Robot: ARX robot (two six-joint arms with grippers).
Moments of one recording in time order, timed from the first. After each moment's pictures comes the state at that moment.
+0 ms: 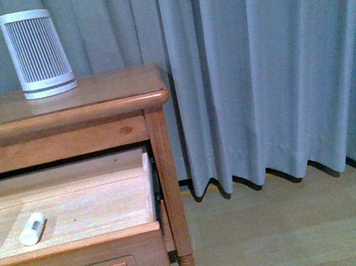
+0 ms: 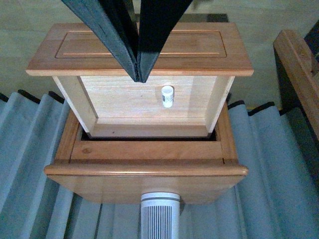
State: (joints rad) left arm -0.01 0.16 0.20 -0.05 0.00 0.01; right arm 0.00 0.00 0.01 0.00 0.00 0.00
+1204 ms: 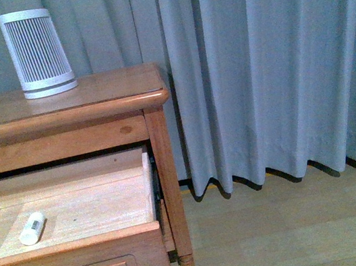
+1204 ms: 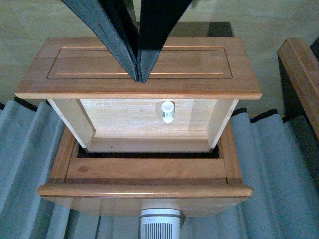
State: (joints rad) left arm -0.01 0.01 0.01 -0.01 0.00 0.01; right arm 0.00 0.00 0.01 0.00 0.00 0.00
